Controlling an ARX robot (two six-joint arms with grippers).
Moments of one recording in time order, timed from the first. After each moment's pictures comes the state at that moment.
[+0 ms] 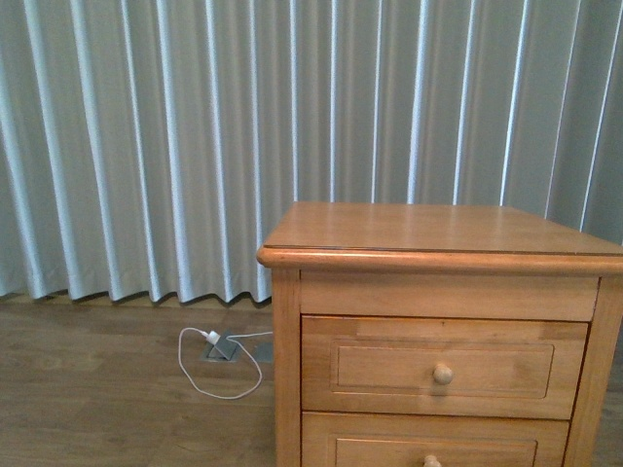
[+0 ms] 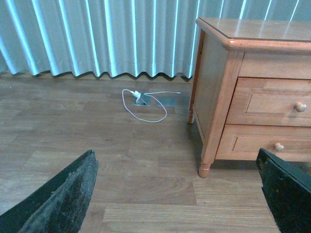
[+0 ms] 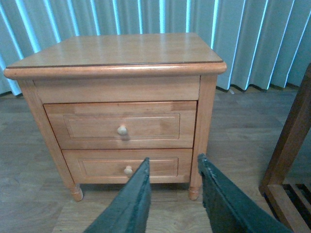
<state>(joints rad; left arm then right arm) 0.00 0.00 0.02 0.00 0.00 0.00 0.00 0.50 0.15 0.33 0.00 0.02</state>
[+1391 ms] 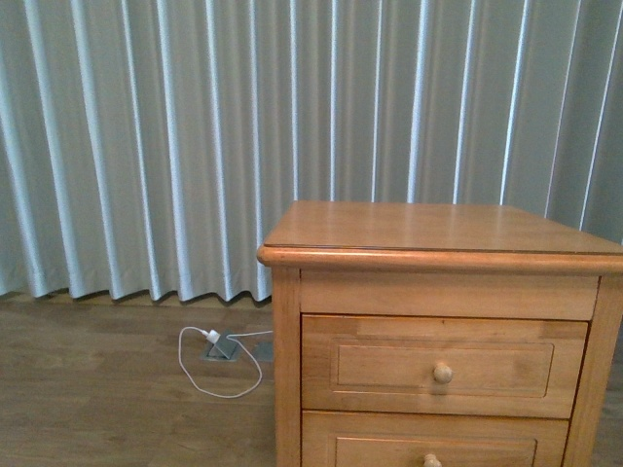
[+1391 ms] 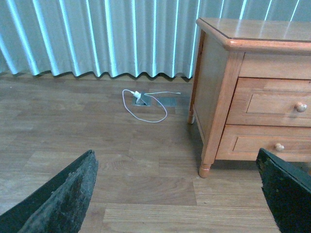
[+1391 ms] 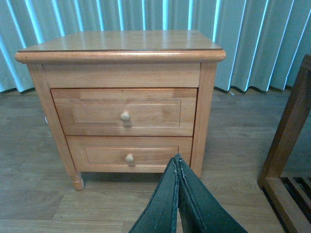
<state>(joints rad) 0.00 0.00 0.02 0.00 0.00 0.00 0.00 0.00 0.01 0.00 0.00 0.00</state>
